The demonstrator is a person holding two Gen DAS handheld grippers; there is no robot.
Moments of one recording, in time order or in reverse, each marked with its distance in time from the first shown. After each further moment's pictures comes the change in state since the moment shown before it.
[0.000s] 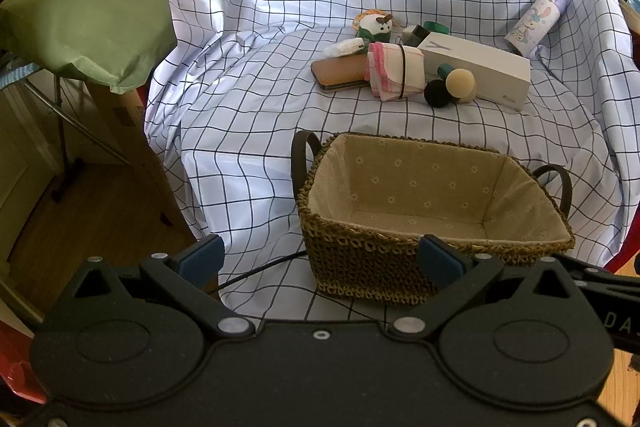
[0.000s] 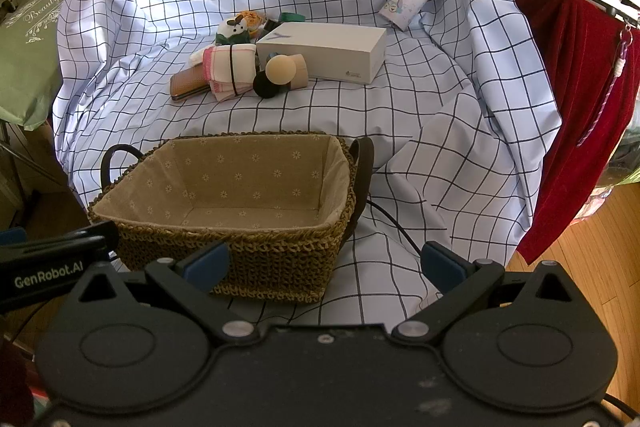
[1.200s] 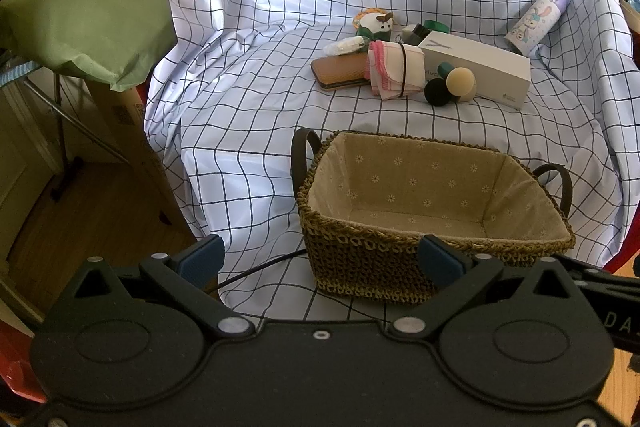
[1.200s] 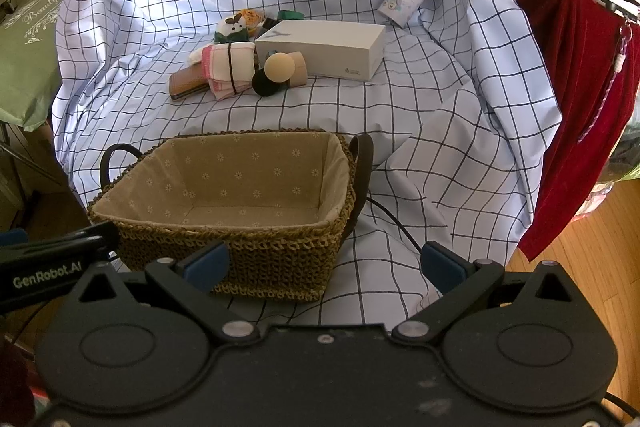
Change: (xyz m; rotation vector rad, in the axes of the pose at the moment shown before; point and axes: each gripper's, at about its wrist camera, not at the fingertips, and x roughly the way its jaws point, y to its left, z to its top) left arm 0.000 0.000 0.000 0.000 0.001 0.000; right arm 0.001 0.001 -0.003 0.007 0.004 -0.001
